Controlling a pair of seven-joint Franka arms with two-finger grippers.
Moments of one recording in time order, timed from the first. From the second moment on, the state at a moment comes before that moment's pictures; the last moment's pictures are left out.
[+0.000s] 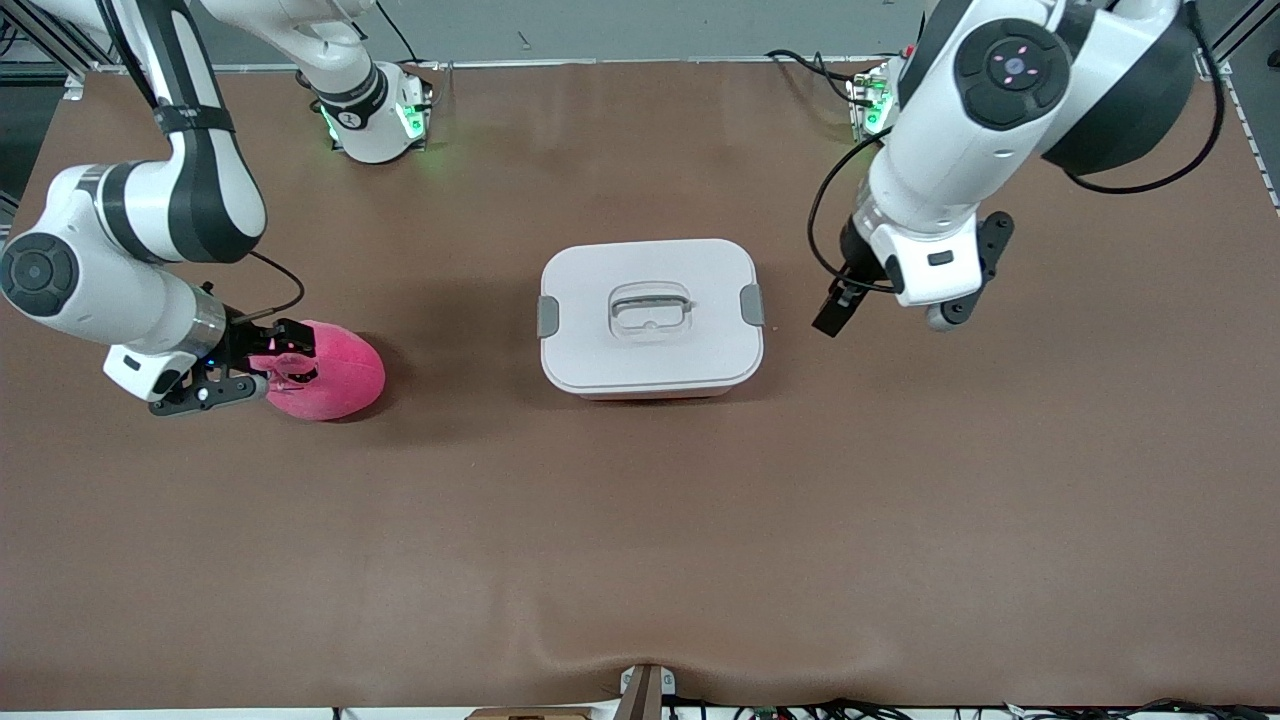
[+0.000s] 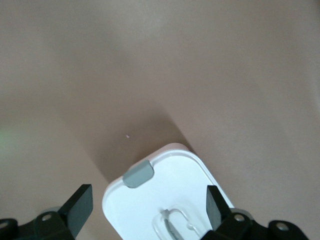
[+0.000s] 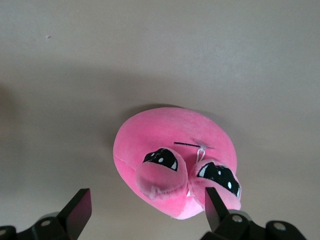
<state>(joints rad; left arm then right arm) -0.48 0.22 -0.04 -1.49 -0.04 1.69 -1.54 0.09 0.18 -0.06 -1.95 0.04 1.98 -0.20</state>
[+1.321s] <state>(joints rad) -0.69 0.38 -0.04 -1.49 -0.04 1.88 -2.05 0.10 0.26 -0.06 -1.95 0.04 1.99 -0.20</state>
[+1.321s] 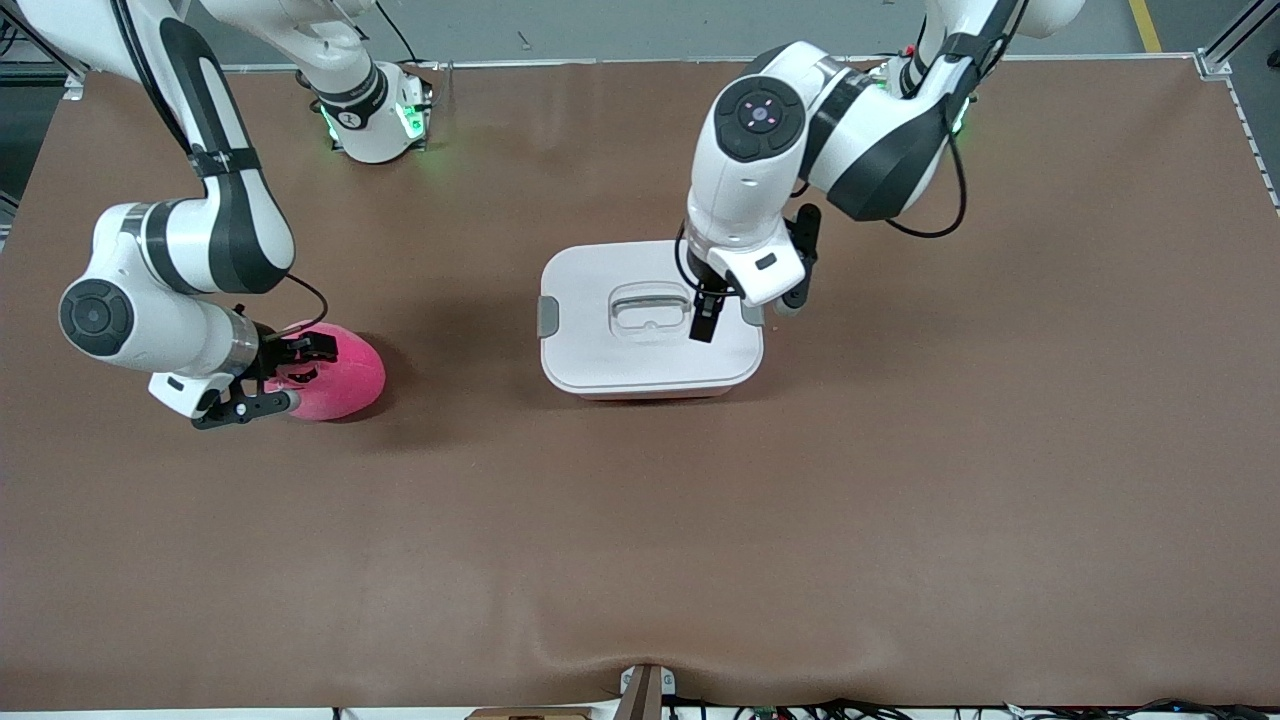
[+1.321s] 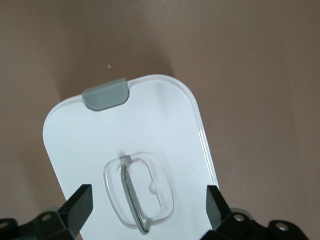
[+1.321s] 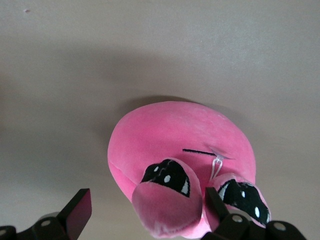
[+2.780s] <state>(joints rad) -0.80 0.51 -0.04 -1.50 -0.04 1.99 -2.36 0.10 0.31 -0.06 -1.96 0.04 1.99 -0.20</state>
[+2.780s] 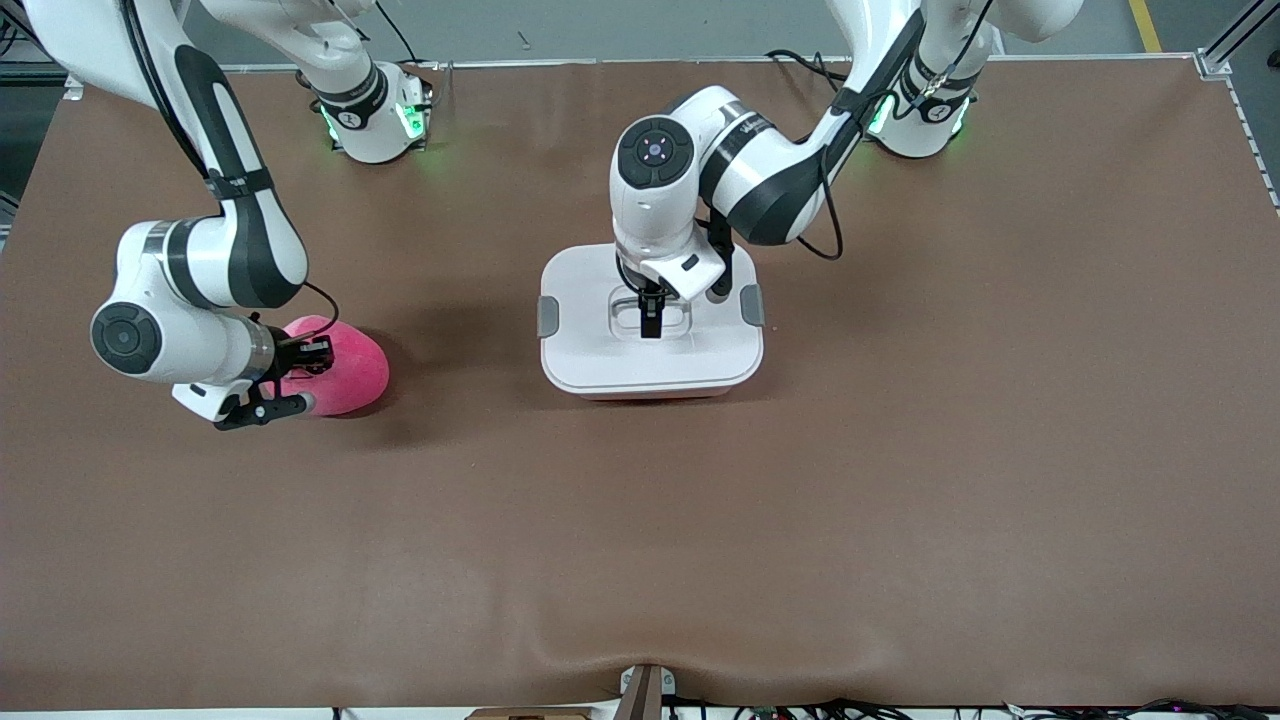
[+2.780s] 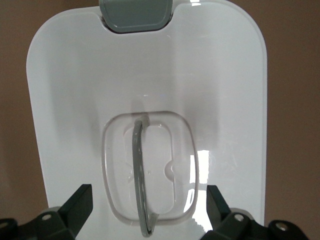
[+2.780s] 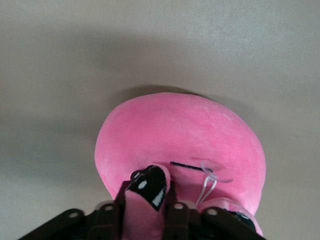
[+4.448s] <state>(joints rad) -0.82 0.52 -0.04 -1.55 -0.04 2.04 -2.40 0.19 0.18 -0.06 -1.76 -0.28 1.94 -0.96</state>
